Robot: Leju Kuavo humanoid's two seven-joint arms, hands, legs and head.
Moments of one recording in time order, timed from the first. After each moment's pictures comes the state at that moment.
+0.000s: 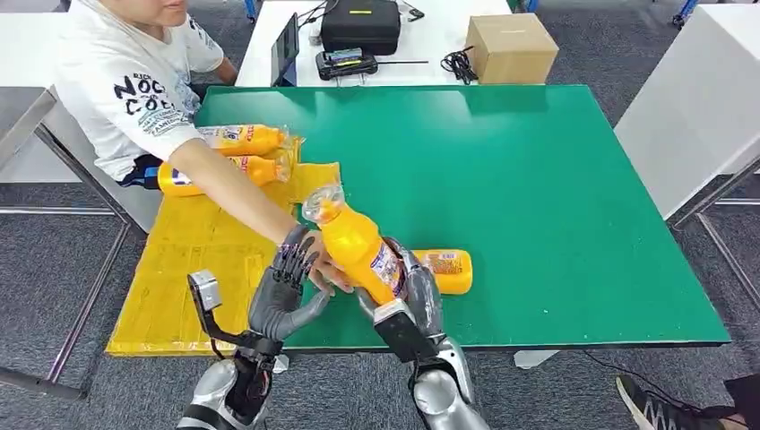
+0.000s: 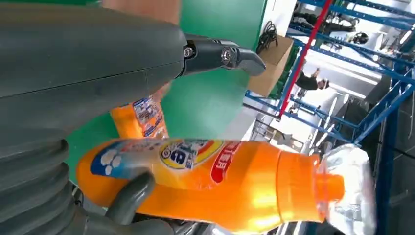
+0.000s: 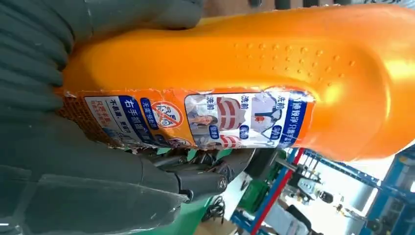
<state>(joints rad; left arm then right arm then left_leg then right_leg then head) -0.13 -0.24 -0.22 -1.18 0.35 -0.20 -0.34 -0.09 0.27 0.37 -1.20 0.47 -0.35 -0.60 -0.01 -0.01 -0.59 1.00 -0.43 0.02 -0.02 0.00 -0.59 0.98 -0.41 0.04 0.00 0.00</state>
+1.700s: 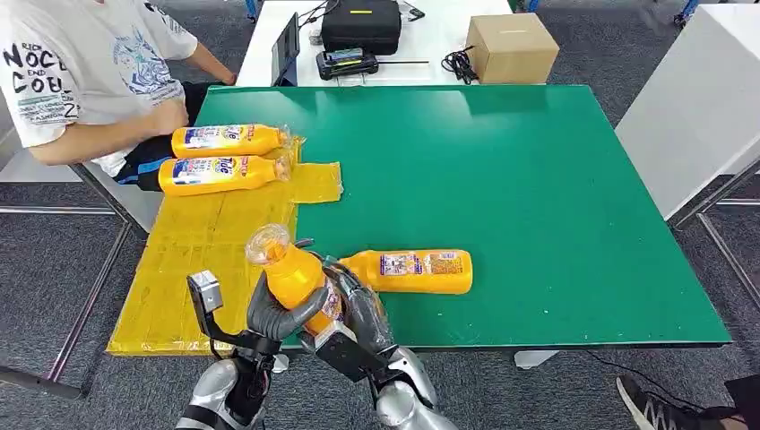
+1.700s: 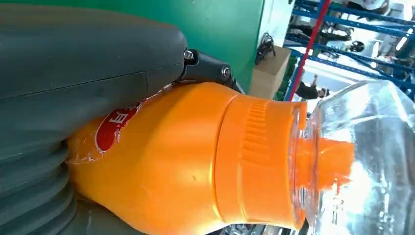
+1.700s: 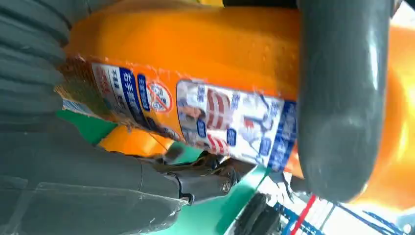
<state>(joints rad) -0.12 -0.23 -0.23 -1.20 0.29 -0.11 -0.37 -0.17 0.30 0.56 -0.96 0.40 -0.35 -0.59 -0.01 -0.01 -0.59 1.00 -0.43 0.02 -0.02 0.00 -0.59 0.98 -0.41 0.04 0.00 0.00</state>
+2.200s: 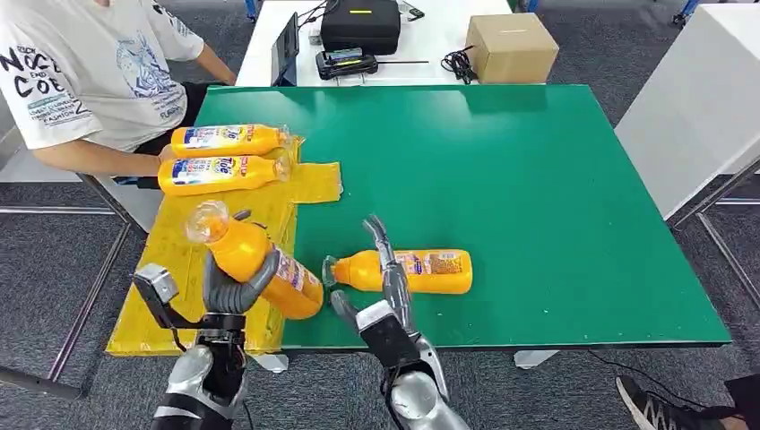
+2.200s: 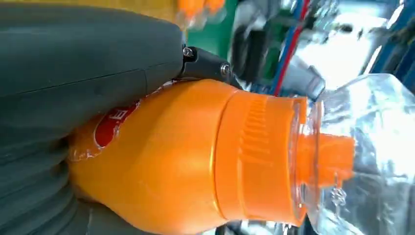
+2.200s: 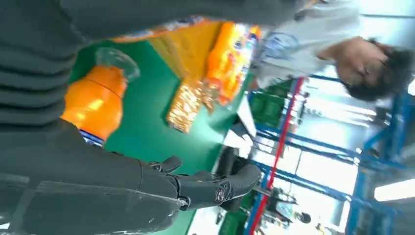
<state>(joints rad) -0.16 -0.21 -0.11 -1.26 0.23 0.09 -0.46 -0.09 0.28 0.52 -1.27 0.27 -0.35 -0.62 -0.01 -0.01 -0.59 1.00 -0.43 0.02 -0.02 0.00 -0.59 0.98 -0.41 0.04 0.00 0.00</state>
